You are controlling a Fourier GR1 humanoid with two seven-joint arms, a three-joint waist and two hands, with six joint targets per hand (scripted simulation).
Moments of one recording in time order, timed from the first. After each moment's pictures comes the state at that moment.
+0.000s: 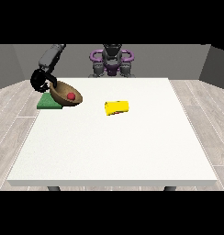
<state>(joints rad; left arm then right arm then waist) -0.58 0.79 0.60 -0.98 0.48 -0.46 -0.01 -0.60 -0.51 -0.30 -0.78 -0.16 0.01 0.06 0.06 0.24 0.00</state>
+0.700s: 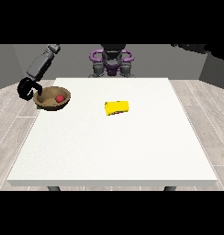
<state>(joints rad) -0.56 0.81 0.65 -1.14 0.53 -0.41 -0.05 -0.62 -0.70 -0.45 -0.54 -0.21 0.18 -0.23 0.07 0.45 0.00</state>
